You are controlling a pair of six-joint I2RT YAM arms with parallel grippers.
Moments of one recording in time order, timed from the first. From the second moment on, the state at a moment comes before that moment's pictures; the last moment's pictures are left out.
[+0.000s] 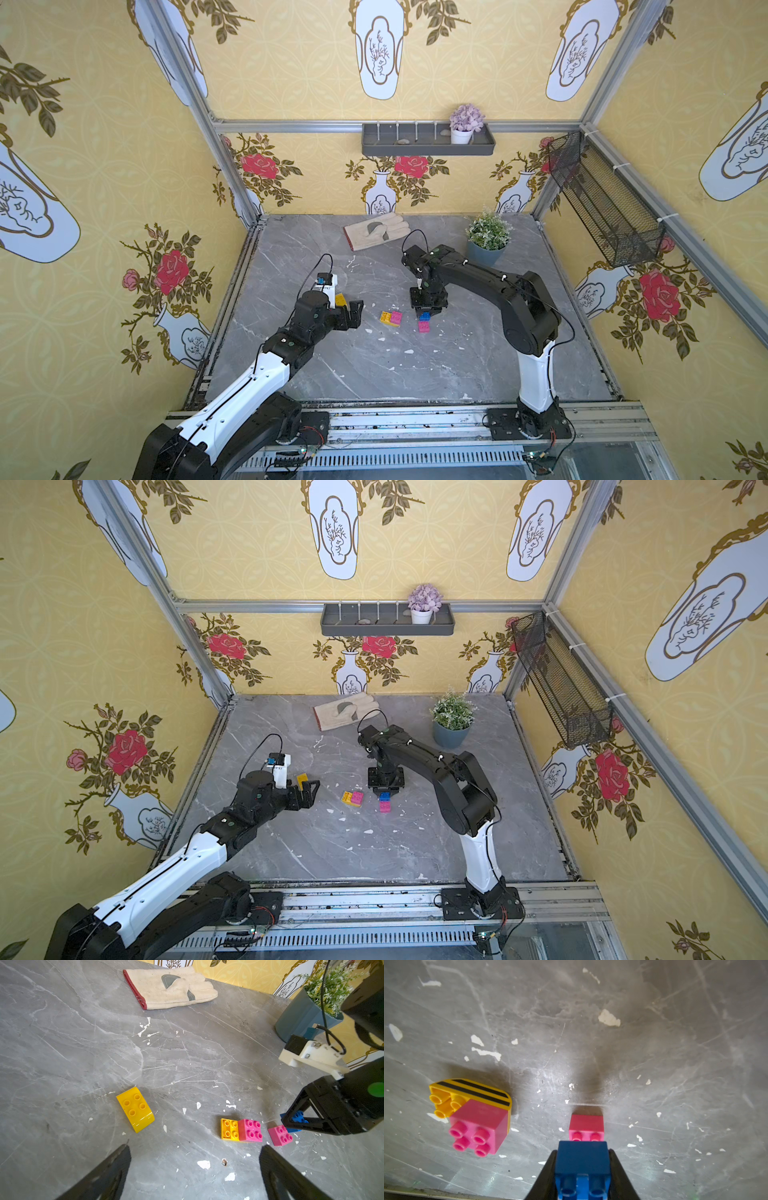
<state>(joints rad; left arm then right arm) -0.47 0.92 0.47 -0.11 0.03 -0.37 0.76 2.02 1.58 -1.13 -0.12 0.62</state>
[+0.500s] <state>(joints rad) -0.47 0.92 0.47 -0.11 0.03 -0.37 0.77 2.02 1.53 -1.10 -0.12 0.63</state>
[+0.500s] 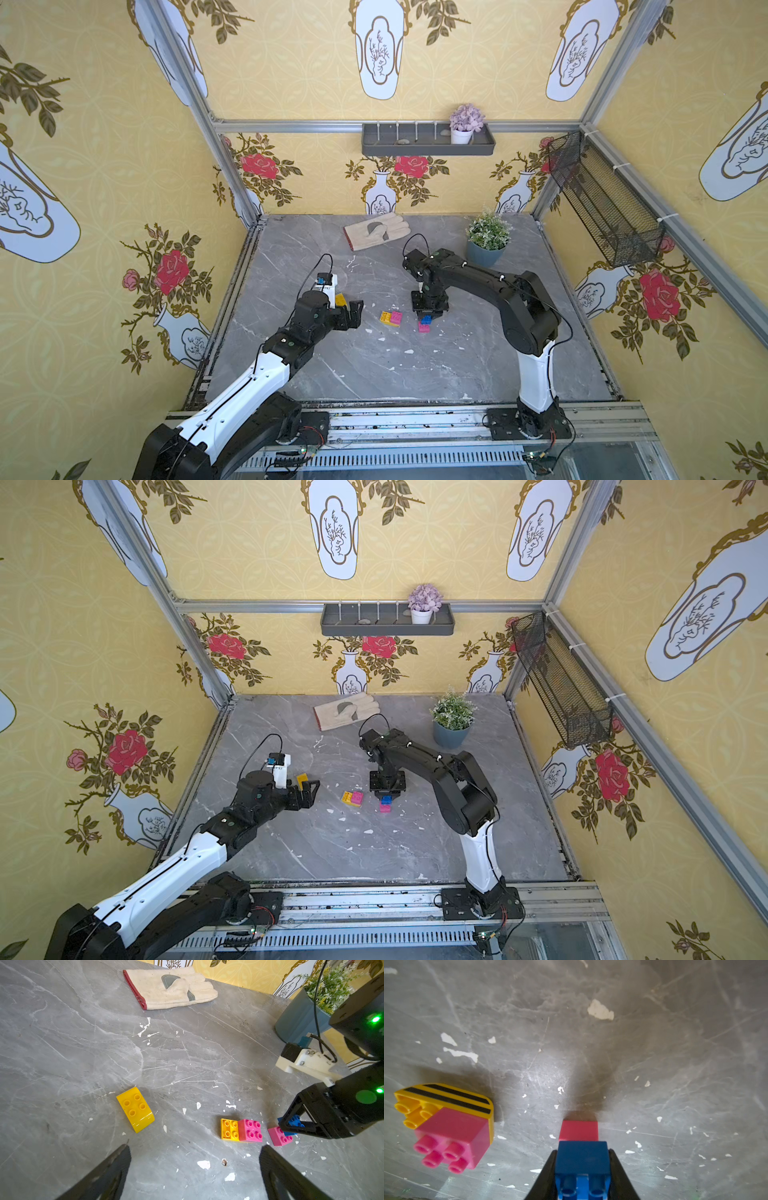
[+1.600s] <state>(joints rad) -0.47 0.92 0.47 -0.11 0.03 -0.37 0.84 2.07 1.52 -1.08 0.00 0.65</state>
